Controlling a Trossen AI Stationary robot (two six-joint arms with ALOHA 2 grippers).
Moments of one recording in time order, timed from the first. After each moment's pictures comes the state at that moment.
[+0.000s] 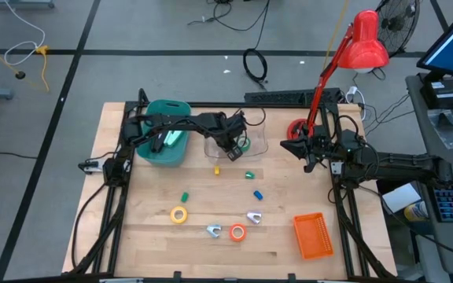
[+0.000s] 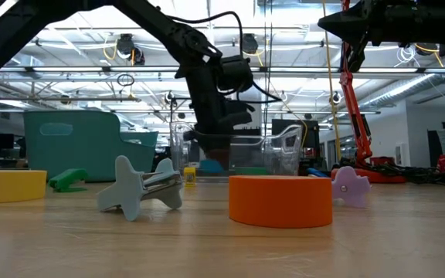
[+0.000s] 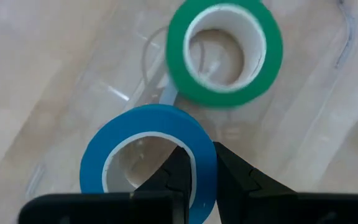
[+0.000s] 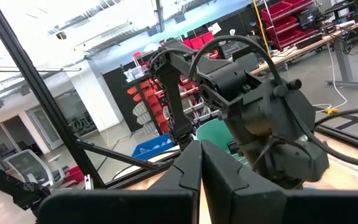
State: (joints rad) left arm 0.32 2.15 1.62 -0.68 0.01 -0.24; right arm -0.23 0.60 0.32 0.42 -0.13 0.44
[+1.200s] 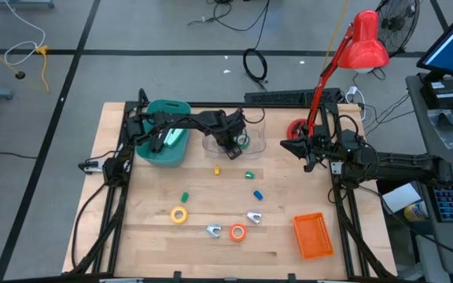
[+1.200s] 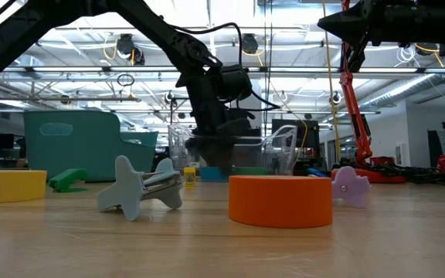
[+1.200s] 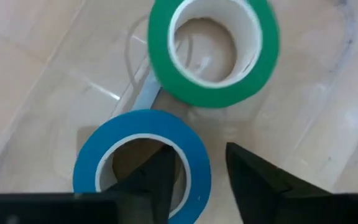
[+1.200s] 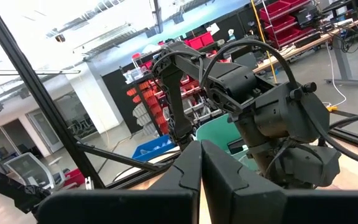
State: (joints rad) left arm 0.35 2.17 1.62 -0.66 0.07 -0.19; right arm -0.23 0.60 0.32 0.42 -0.12 0.46
